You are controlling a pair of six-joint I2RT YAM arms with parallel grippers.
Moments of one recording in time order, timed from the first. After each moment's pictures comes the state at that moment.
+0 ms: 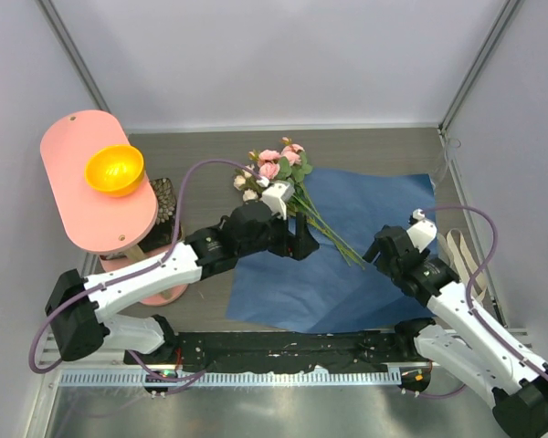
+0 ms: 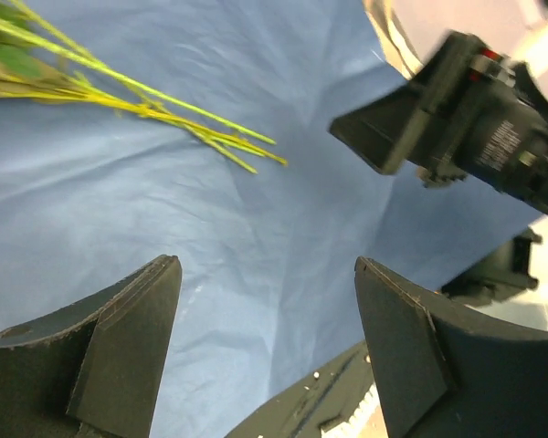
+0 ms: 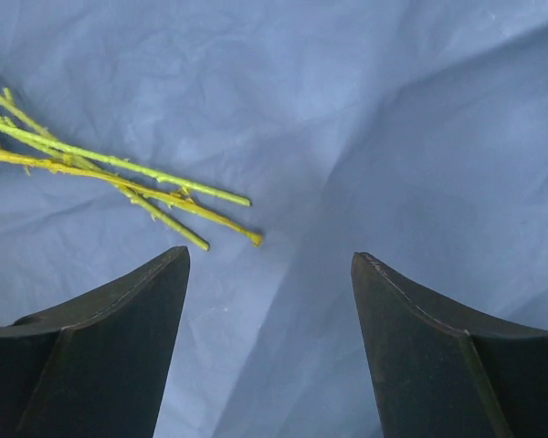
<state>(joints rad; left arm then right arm) -1.01 1.30 0.99 -0.13 0.00 -0.60 0.50 0.77 0.59 -0.77 0.50 0.94</state>
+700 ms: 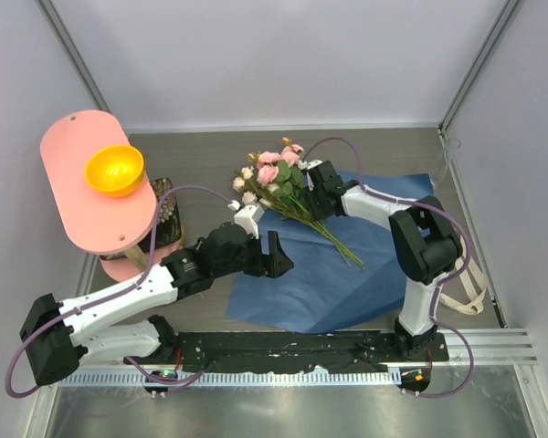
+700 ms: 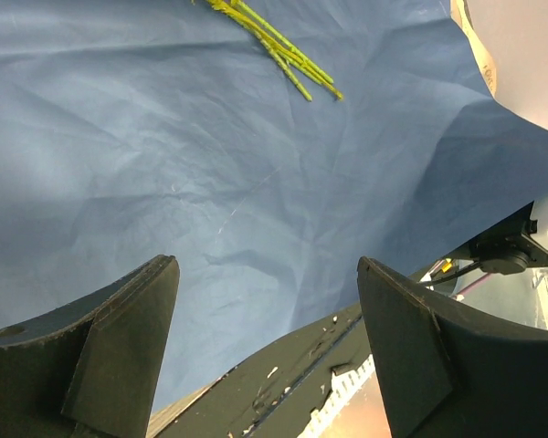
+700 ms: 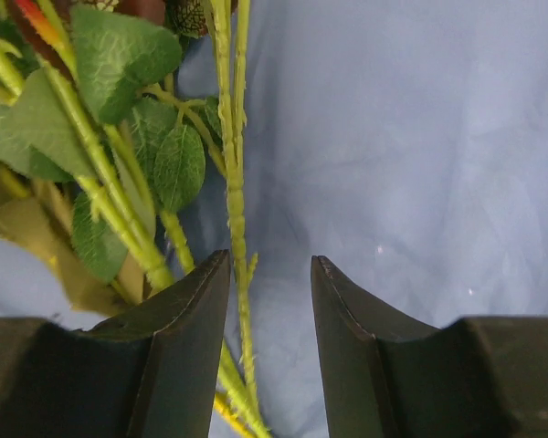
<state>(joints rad) -0.96 1.07 0.74 -0.21 -0.01 -0.73 0.50 1.85 1.20 -0.31 0.15 0.05</state>
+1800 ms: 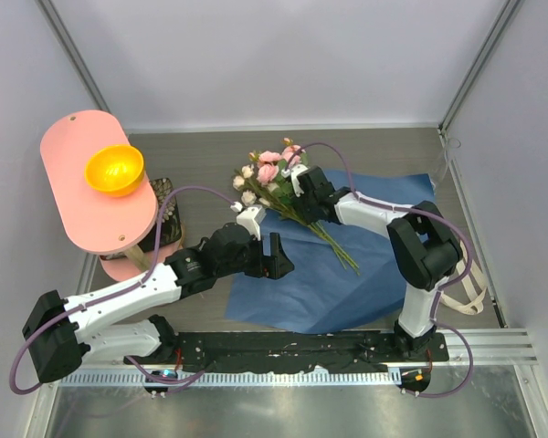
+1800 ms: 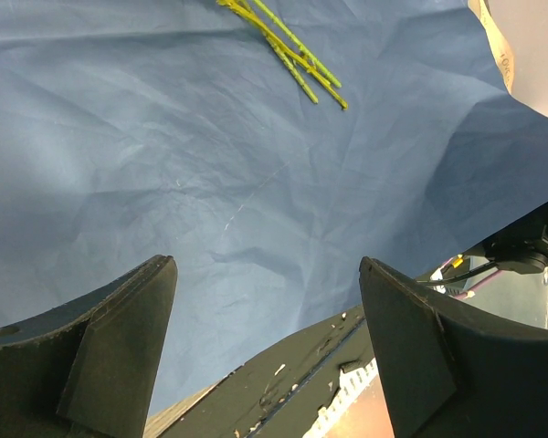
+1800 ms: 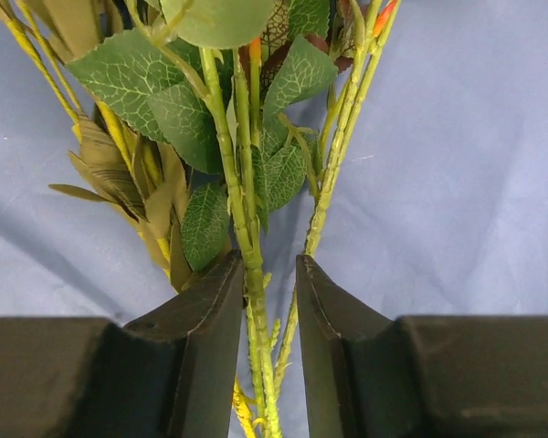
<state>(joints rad) -0.96 1.09 0.73 -0.21 -0.01 -0.73 0.59 1.84 1.18 -0.22 0.13 -0.11</state>
